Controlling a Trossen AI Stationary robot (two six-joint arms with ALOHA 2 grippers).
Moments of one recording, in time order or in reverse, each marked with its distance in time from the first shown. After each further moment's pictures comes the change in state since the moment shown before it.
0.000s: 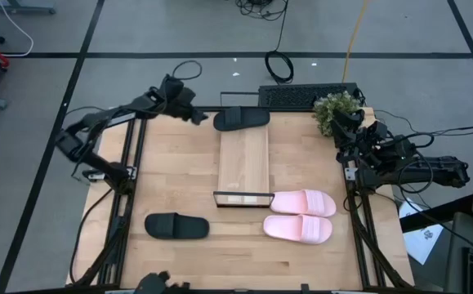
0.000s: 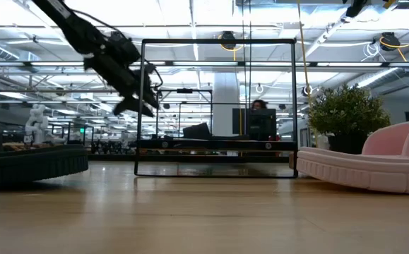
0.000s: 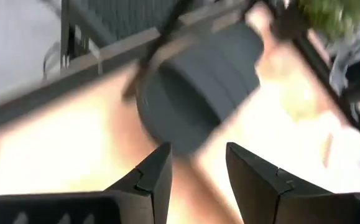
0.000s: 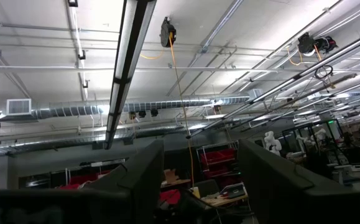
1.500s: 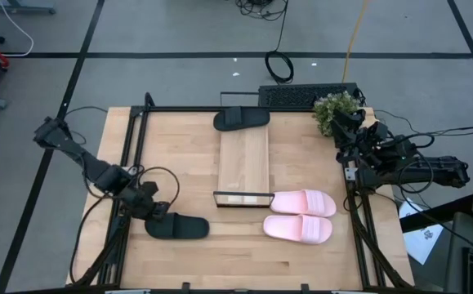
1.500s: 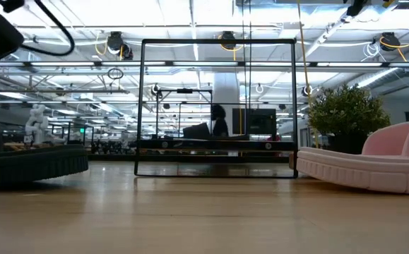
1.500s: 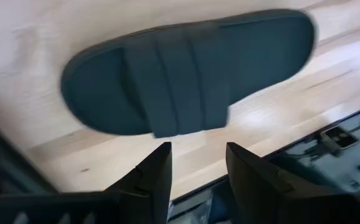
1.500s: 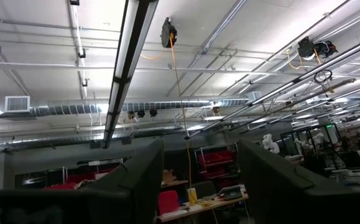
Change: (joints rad) left arm -1.483 -0.558 -0.264 -0.566 -0.385 -1.696; right arm 0.000 -0.003 0.000 0.002 -0.003 -0.025
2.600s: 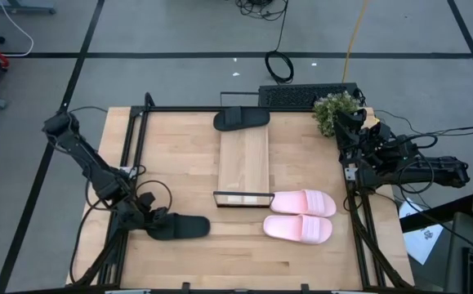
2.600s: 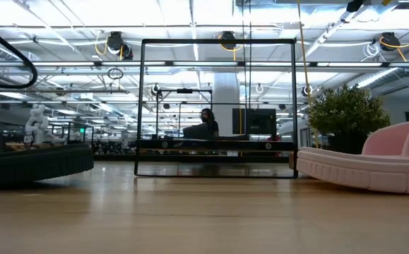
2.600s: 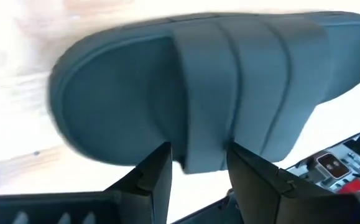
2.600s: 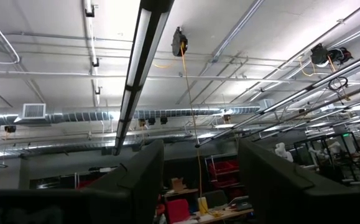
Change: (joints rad) left arm -0.235 -0.024 -0.305 0.368 -0.156 -0.380; right arm 0.000 0.000 0.000 0.037 -0.051 0.001
